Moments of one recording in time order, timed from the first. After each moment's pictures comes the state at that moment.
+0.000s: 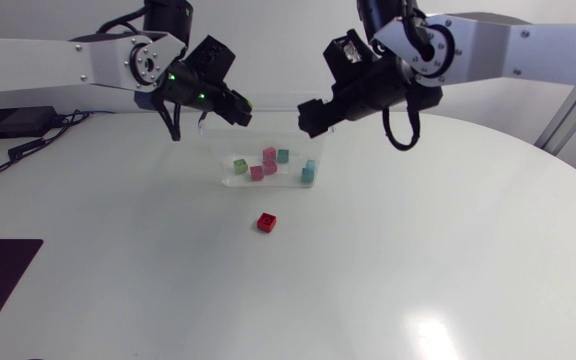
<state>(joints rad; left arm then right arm) -0.31 1.95 1.61 -0.29 0.21 0.41 0.46 1.76 1.48 -0.43 -0.10 -0.14</state>
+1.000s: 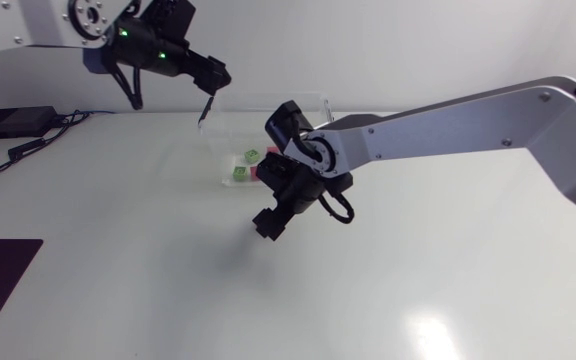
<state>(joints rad) -0.23 1.81 1.65 -0.40 0.20 0.38 0.67 2.05 1.42 -0.50 -0.11 -0.26</state>
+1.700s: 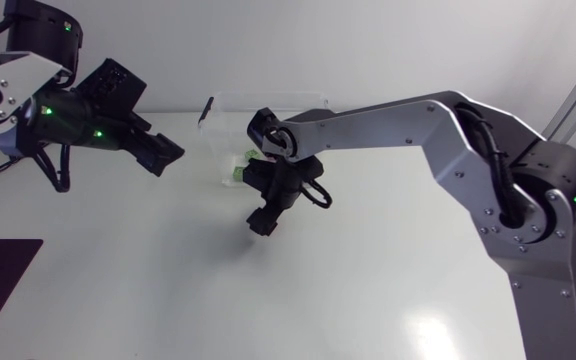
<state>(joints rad) -0.17 1.41 1.11 -0.44 0.14 0.49 0.65 2.32 1.78 -0.77 -0.12 -0.37</state>
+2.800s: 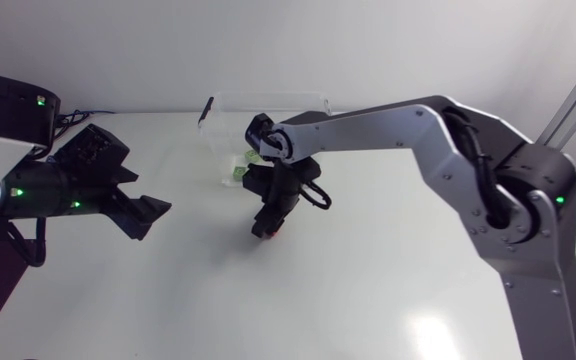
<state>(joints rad) -0.17 1.16 0.79 -0.41 0.14 0.51 0.66 2.32 1.79 -0.82 -0.11 -0.38</state>
